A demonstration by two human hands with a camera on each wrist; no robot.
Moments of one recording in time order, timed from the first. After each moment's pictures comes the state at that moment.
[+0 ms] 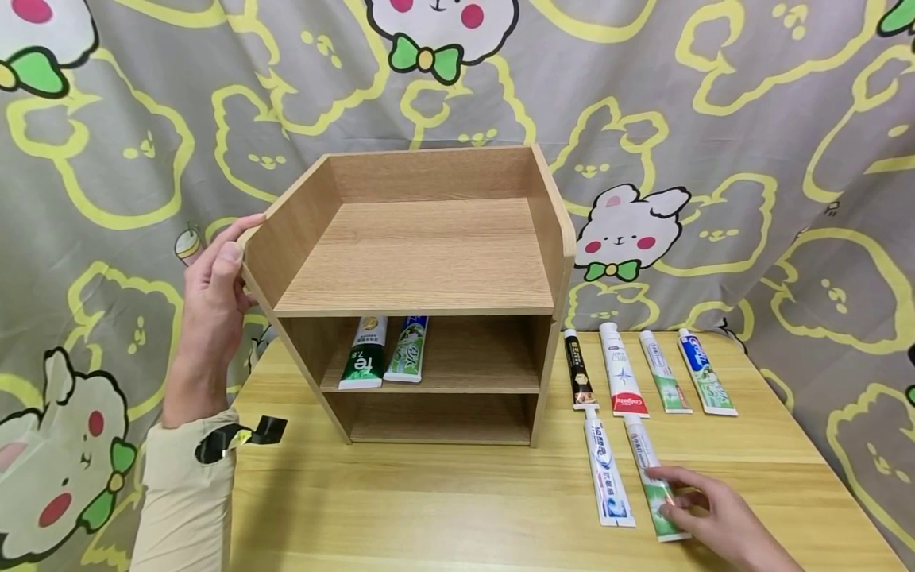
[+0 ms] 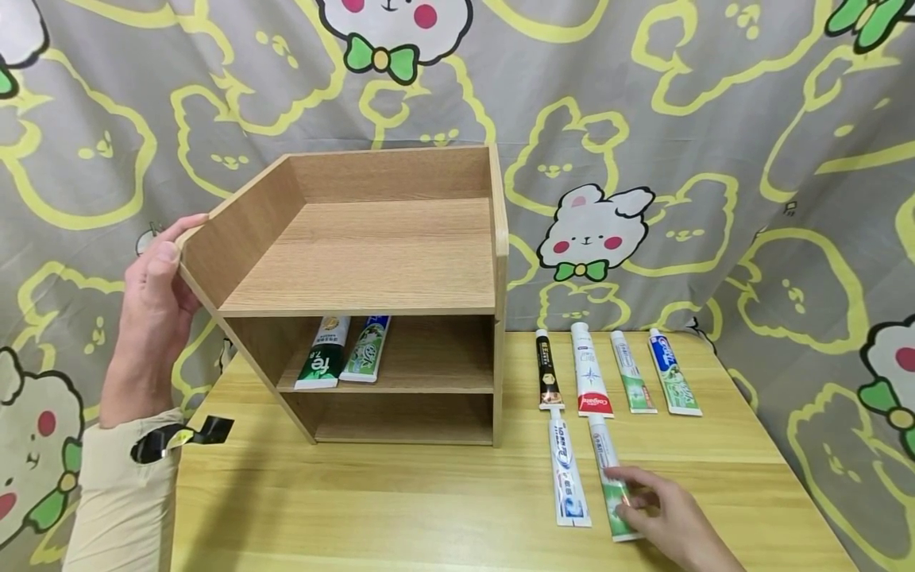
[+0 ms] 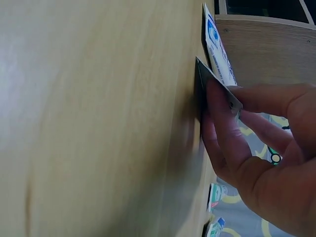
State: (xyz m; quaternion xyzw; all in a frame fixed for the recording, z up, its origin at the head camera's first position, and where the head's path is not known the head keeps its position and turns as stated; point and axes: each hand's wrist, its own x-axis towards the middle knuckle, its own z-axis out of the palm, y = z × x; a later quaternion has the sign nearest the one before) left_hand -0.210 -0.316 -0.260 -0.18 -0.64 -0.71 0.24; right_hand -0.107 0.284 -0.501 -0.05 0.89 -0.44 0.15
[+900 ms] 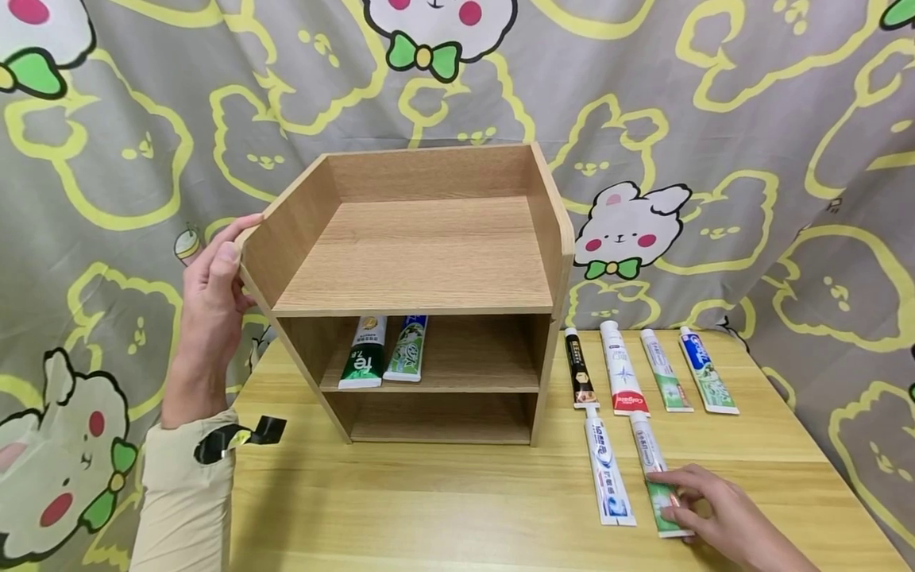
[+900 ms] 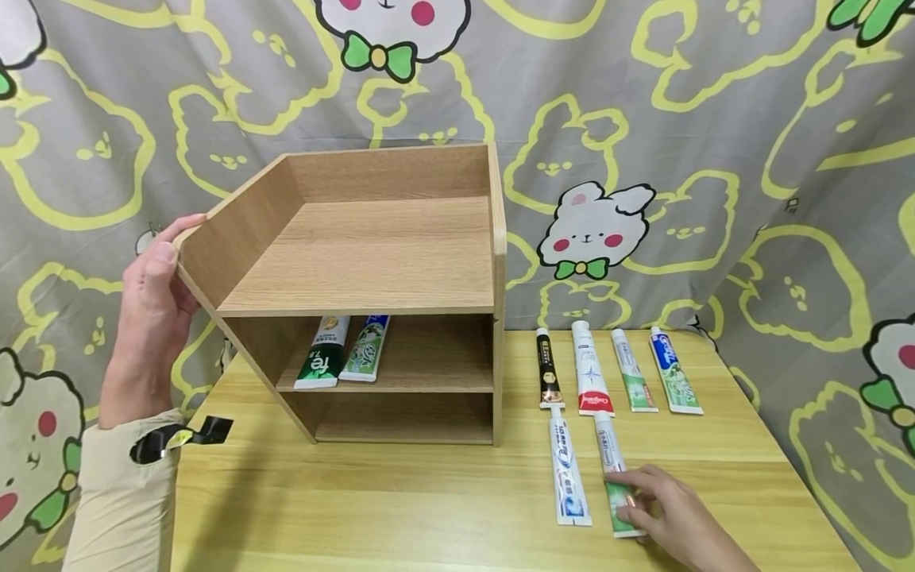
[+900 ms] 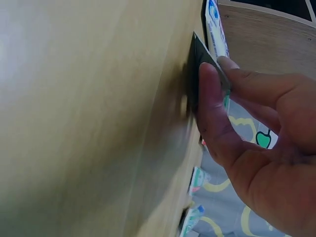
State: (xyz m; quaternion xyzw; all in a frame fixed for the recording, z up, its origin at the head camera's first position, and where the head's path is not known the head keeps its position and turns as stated) left_hand -0.211 -0.317 -0.261 -0.19 -0.64 -0.70 0.25; right_hand -0.111 0.291 -0.497 -0.14 0.92 -0.33 0.14
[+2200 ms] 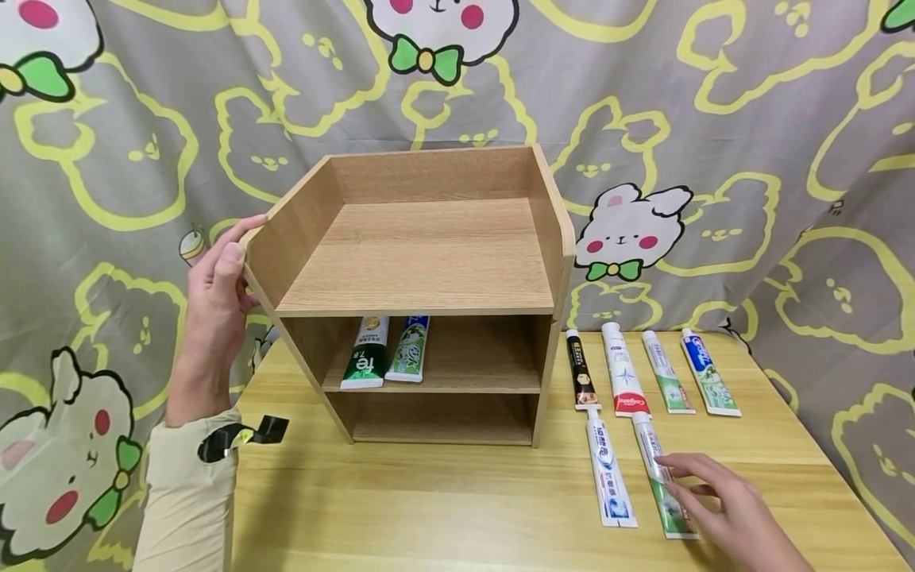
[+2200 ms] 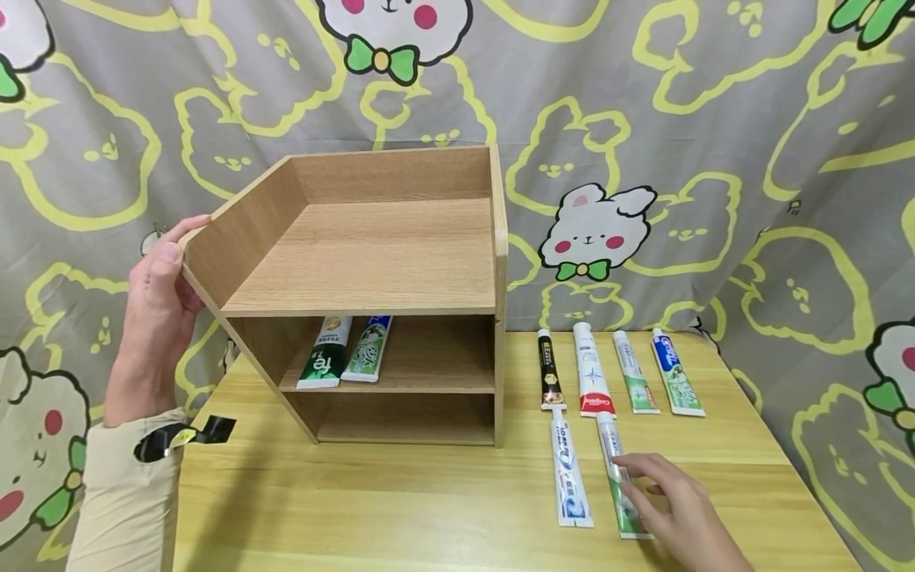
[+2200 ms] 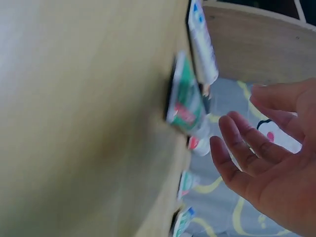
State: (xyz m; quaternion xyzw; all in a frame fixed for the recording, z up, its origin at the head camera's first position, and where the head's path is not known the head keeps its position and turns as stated) left_hand -0.210 -0.316 -0.261 -0.18 -0.65 -0.70 0.25; right_hand -0.098 0.273 -0.486 -0.09 0.94 -0.32 -0.05
